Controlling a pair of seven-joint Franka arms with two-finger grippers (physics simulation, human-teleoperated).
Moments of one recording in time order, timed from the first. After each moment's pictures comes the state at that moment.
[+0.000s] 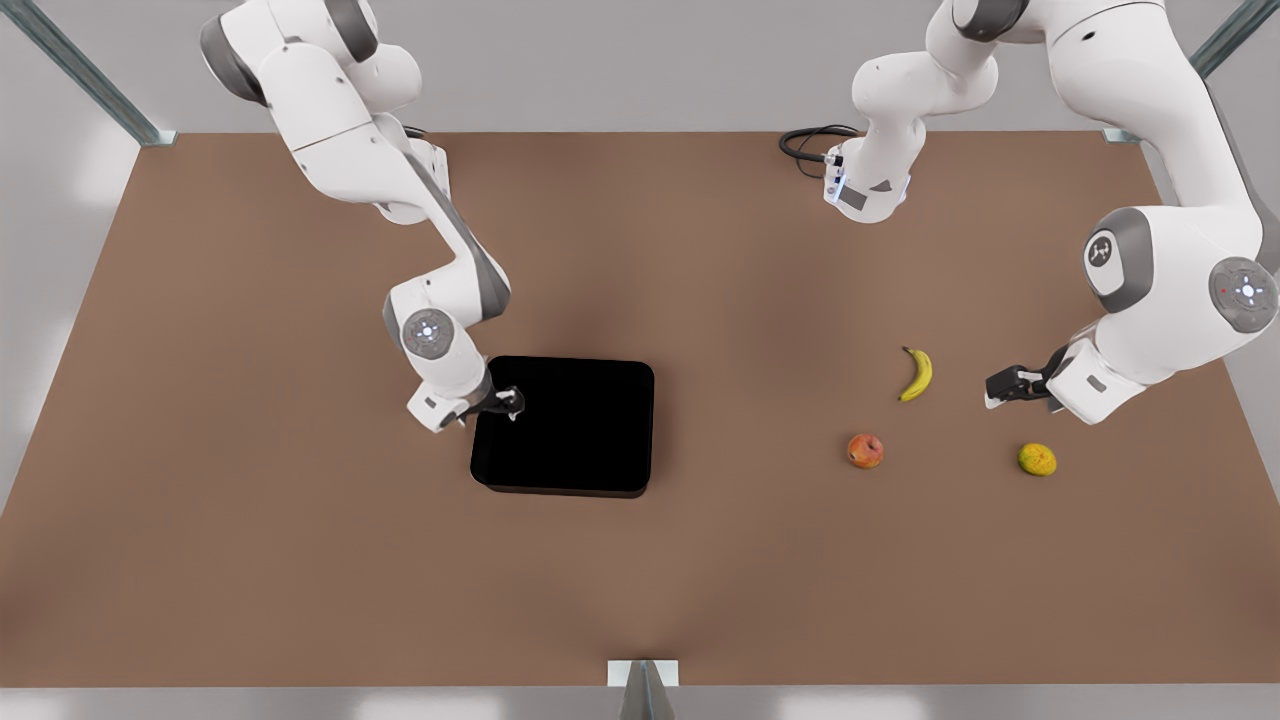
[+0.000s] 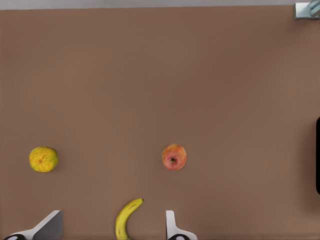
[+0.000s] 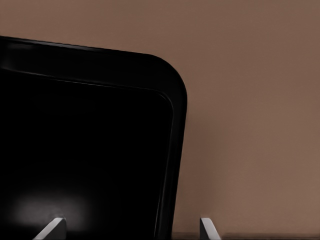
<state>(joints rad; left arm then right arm) 0.10 0.22 -0.07 -1.55 -0.06 1.76 0.10 0.28 0.40 0.15 -2.01 -0.07 2.45 0.39</state>
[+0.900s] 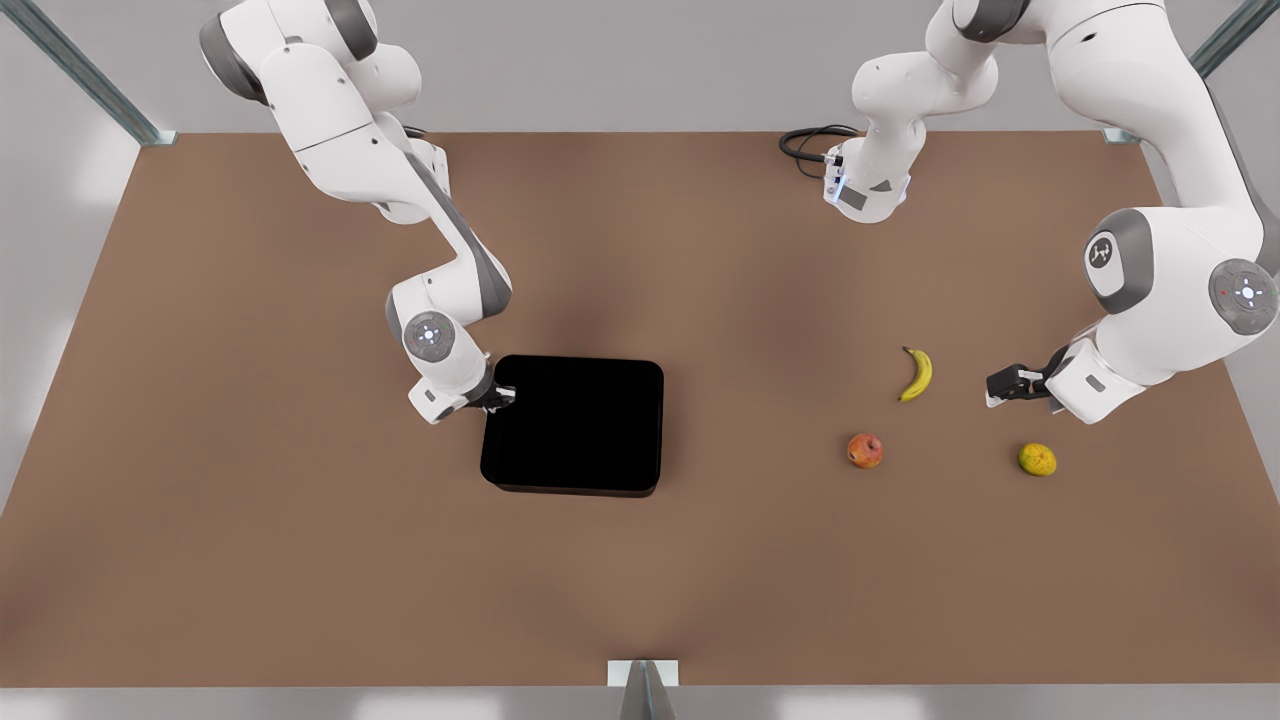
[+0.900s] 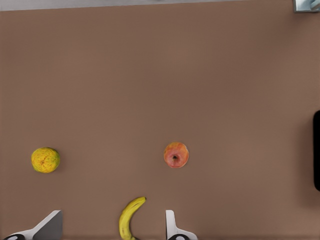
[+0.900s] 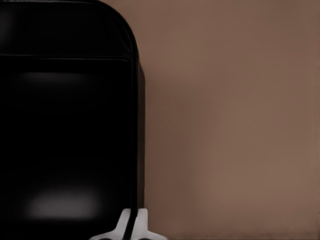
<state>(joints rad) 0.10 0.23 -0.07 -1.55 -0.05 1.75 0.13 0.28 0.40 0.15 -2.03 -0.03 2.41 0.49</state>
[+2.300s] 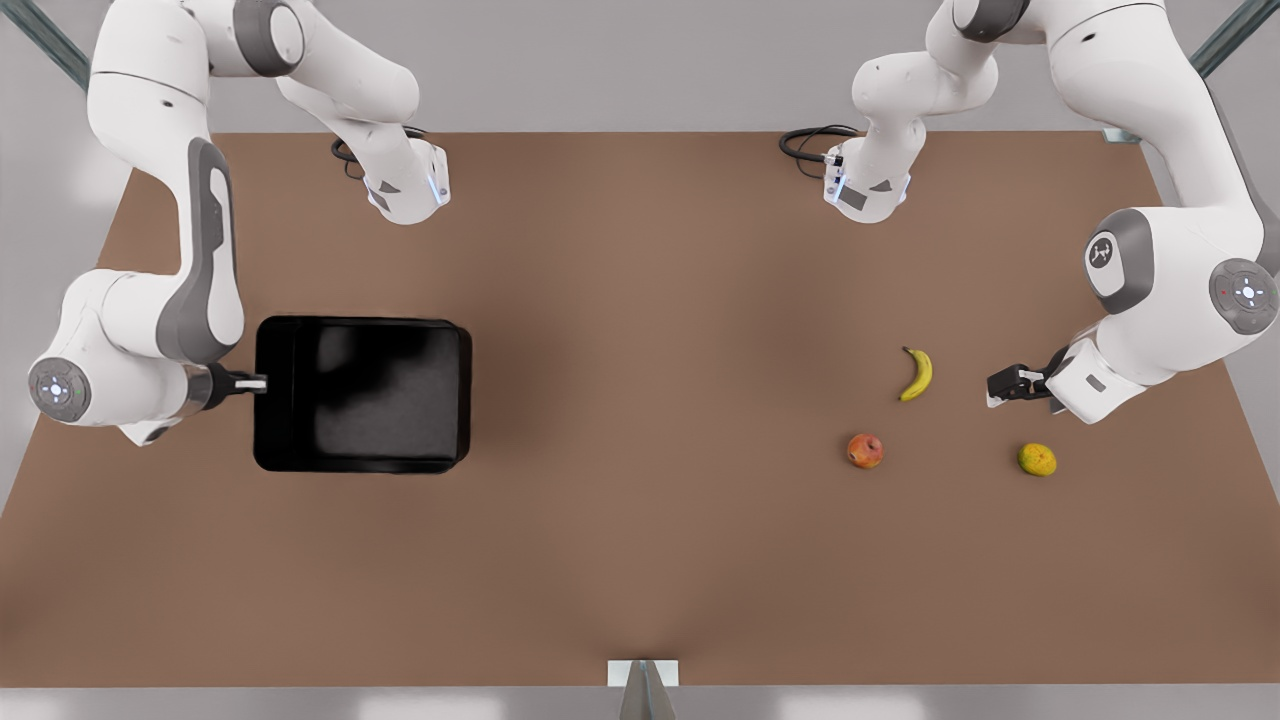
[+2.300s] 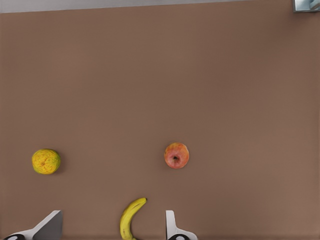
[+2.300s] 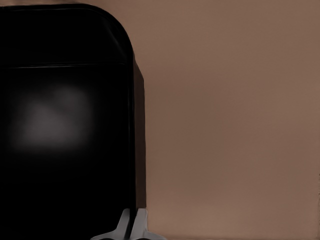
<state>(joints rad) 0.10 0.23 -0.07 -1.55 -0.05 1.76 0.13 -0.23 0.38 0.12 -1.56 -0.06 1.54 -0.07</state>
